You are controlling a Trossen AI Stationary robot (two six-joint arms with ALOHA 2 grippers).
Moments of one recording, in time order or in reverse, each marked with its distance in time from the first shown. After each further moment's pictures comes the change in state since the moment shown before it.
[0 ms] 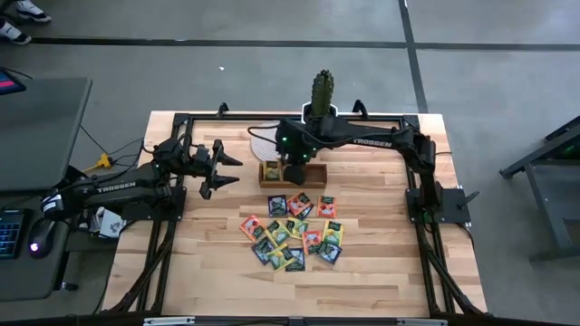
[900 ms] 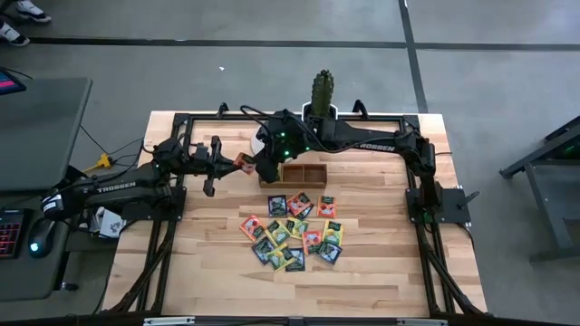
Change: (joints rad) left arm 0.000 0.001 0.000 0.008 -0.094 0.074; right arm 0.062 0.001 0.112 0.429 -0.138 0.324
